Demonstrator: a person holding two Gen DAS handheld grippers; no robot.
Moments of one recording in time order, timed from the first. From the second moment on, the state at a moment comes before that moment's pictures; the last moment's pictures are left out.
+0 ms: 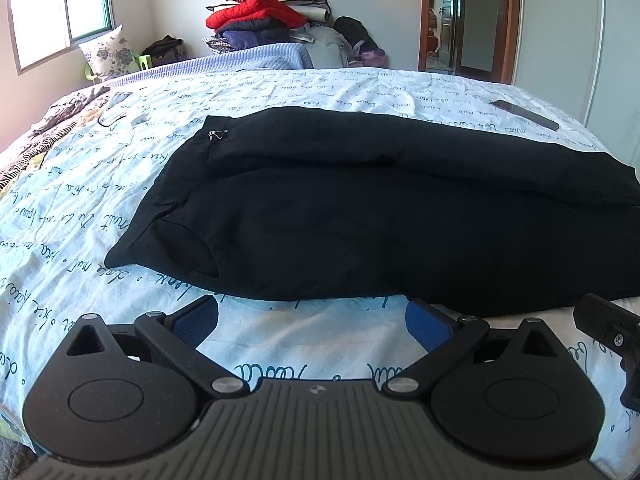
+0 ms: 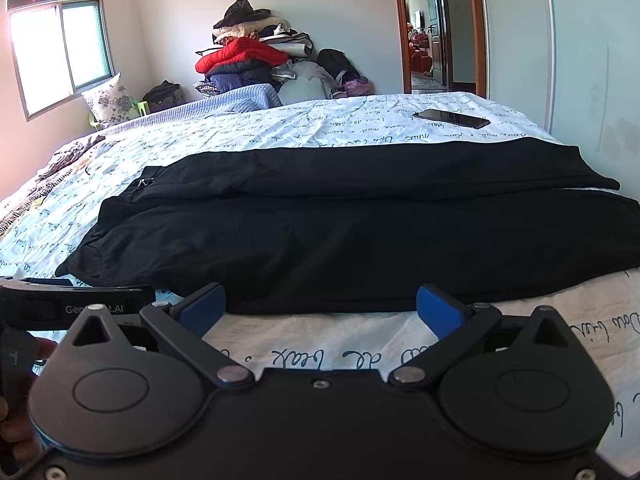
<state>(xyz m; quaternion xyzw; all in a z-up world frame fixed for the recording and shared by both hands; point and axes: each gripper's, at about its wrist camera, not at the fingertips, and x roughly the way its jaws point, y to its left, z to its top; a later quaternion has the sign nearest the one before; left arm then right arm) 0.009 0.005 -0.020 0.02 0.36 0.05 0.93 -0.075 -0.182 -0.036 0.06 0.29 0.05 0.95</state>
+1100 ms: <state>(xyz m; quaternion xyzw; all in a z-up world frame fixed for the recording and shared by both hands) 0.010 0.003 -0.025 0.03 0.37 0.05 0.93 -0.074 -0.182 -0.038 0.06 0.29 0.06 0.95</state>
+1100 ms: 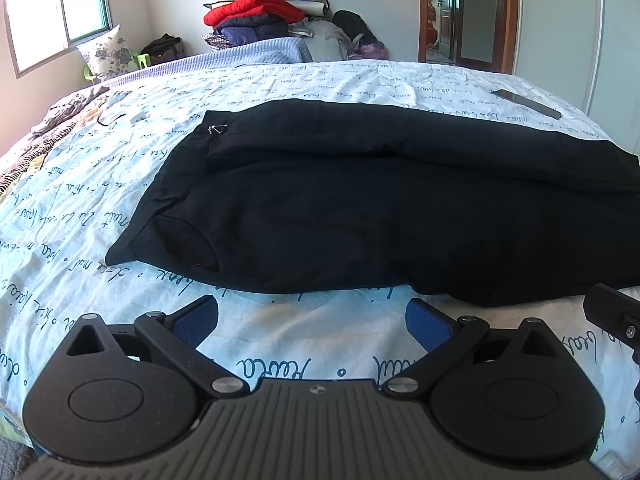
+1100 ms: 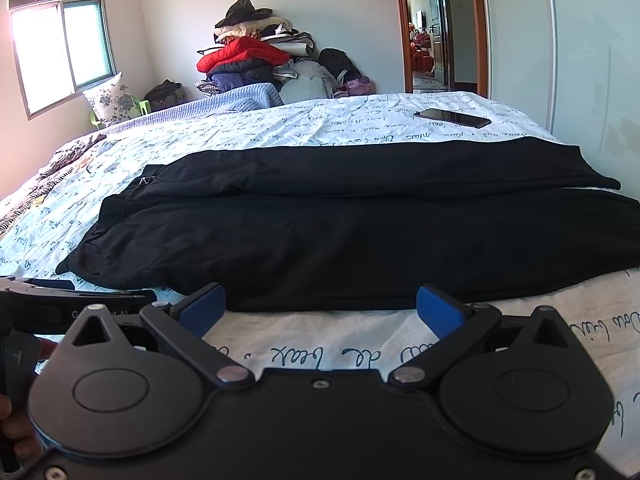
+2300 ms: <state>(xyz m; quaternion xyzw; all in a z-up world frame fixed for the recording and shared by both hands) 0.093 0.107 0.018 0.02 0.32 0.14 0.94 0.042 -0.134 0.000 -0.09 0.23 0.20 0.95</state>
